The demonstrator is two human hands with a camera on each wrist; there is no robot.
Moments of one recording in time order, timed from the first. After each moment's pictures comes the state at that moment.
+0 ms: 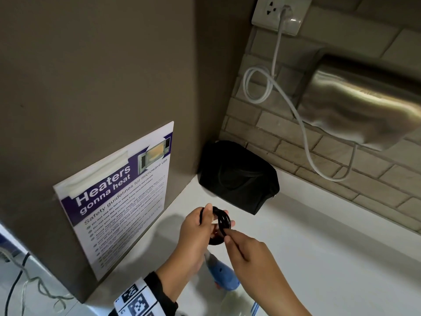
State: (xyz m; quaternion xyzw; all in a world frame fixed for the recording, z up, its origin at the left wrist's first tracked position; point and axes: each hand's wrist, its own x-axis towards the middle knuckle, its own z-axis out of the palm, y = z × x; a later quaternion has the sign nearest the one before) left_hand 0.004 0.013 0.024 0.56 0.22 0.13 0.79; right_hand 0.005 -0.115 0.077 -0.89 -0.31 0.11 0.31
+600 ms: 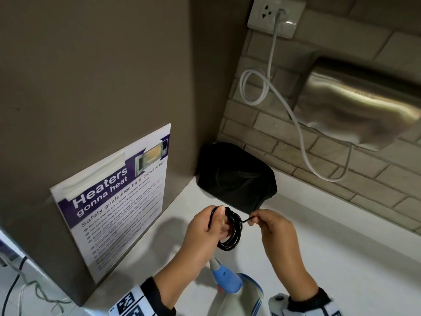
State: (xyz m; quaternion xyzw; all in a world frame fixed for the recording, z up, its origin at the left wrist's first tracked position) left_hand -0.005 0.004 0.038 0.66 0.16 0.16 0.71; right_hand 0.078 -0.143 0.051 -0.89 -0.31 -0.14 0.30
